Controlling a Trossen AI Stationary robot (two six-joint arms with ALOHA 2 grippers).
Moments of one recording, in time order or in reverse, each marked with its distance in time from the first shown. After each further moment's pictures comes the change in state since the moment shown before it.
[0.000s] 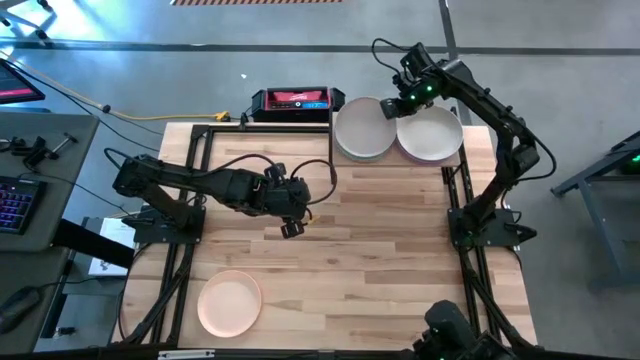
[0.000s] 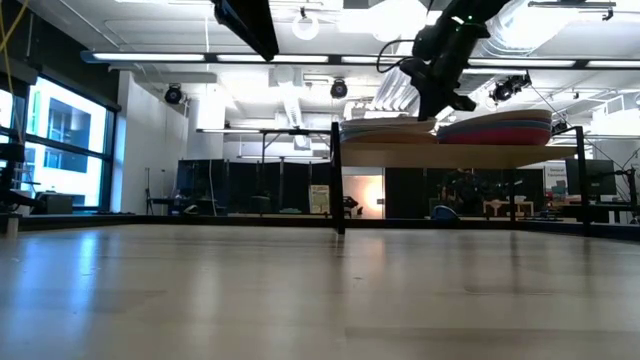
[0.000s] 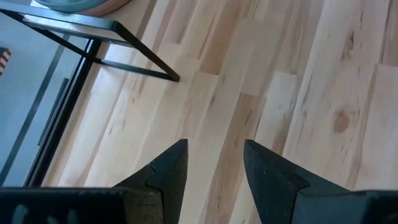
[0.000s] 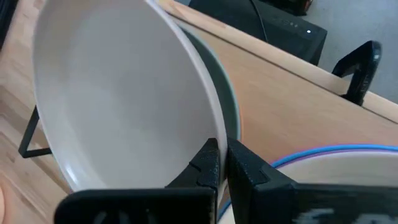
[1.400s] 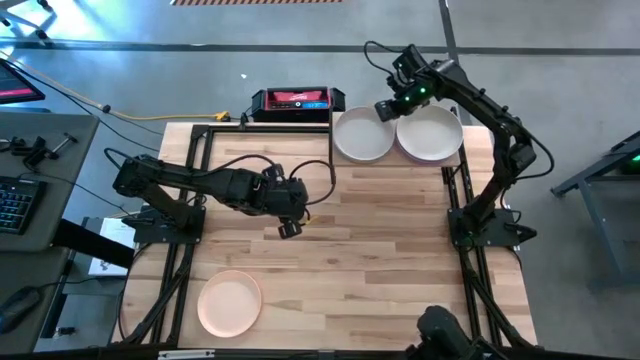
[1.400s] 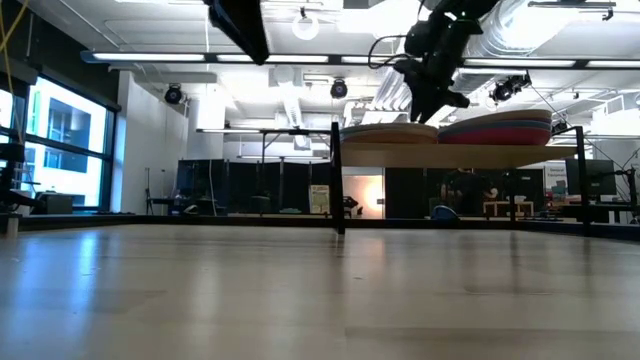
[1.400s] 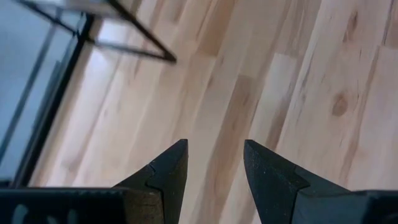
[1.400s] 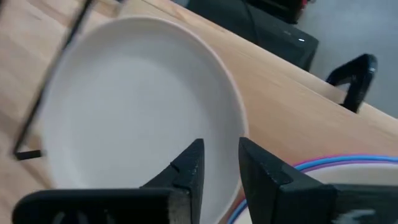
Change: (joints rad) left arm -0.001 0.000 0.000 -0.058 0.036 -0.036; right arm 0.055 0.019 0.043 -0.010 0.064 0.000
